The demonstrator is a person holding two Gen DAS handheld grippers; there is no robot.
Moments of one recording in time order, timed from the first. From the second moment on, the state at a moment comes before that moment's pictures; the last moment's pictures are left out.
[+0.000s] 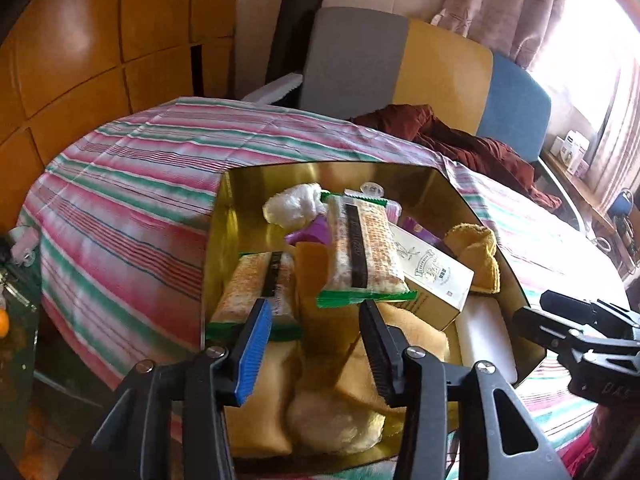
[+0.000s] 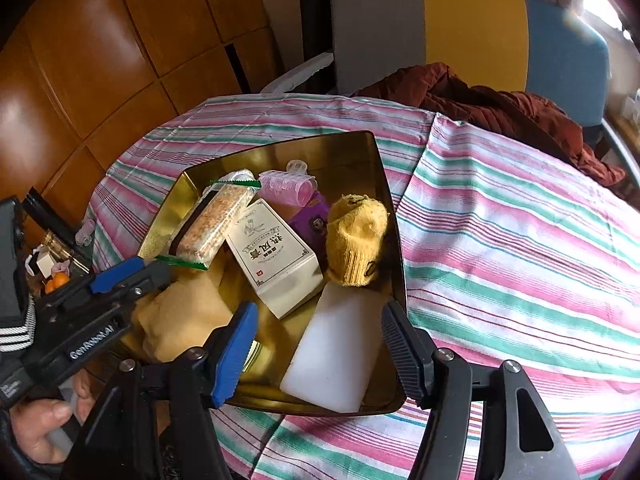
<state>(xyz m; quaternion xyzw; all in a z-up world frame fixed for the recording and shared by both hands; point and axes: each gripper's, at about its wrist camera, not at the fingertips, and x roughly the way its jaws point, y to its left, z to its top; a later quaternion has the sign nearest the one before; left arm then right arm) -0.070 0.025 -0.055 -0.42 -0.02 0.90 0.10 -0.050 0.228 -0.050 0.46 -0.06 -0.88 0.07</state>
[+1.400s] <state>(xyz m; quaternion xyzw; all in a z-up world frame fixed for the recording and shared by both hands) -0.012 0.030 -0.014 -0.36 0.01 0.93 0.02 -0.004 0.221 -0.031 0.37 -0.04 -0.93 -0.01</state>
